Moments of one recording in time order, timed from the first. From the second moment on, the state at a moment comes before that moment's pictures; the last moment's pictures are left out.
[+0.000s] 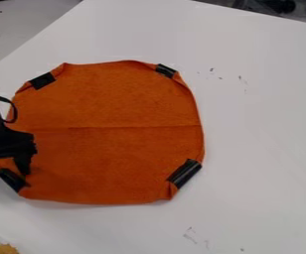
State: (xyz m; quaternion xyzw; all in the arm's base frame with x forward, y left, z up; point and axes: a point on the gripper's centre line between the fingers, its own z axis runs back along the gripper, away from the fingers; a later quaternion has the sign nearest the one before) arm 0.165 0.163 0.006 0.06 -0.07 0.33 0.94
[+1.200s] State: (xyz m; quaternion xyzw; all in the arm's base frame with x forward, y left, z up) arm 0.239 0.118 0.048 0.05 -0.03 0.30 0.95
